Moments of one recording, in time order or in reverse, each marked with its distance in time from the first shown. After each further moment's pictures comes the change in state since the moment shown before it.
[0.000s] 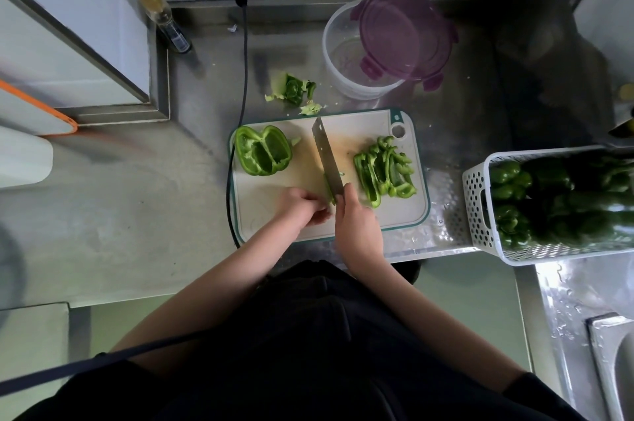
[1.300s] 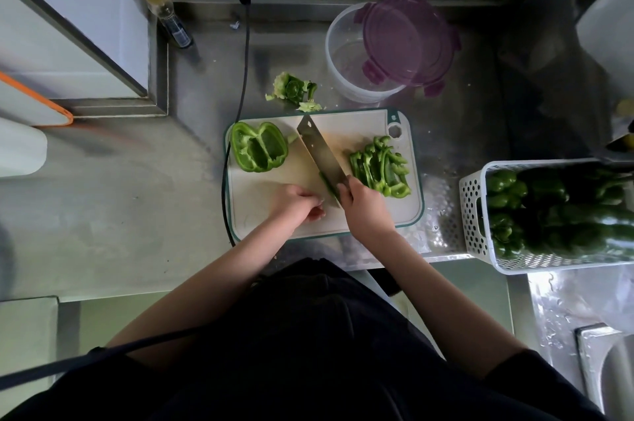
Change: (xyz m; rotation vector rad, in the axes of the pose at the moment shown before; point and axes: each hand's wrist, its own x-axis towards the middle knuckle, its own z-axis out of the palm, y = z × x) left_hand 0.003 0.004 0.000 0.019 0.030 0.024; right_hand 0.037 0.014 -0.025 0.005 -0.131 -0.068
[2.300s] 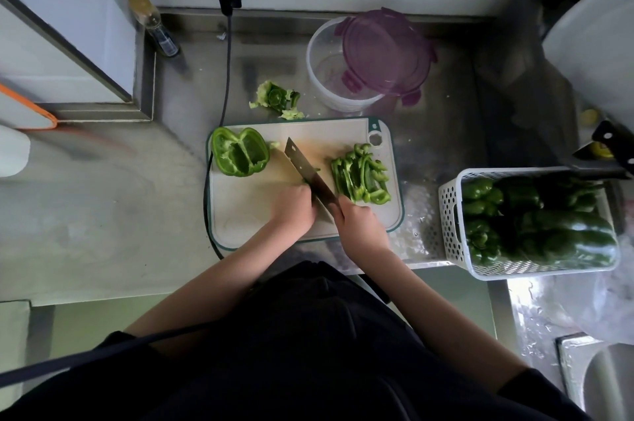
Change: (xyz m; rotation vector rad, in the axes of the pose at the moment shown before) left_hand 0.012 -0.003 0.028 1.114 0.182 0.545; right_hand -0.019 0.024 -0.012 -0.168 -0.022 -0.050
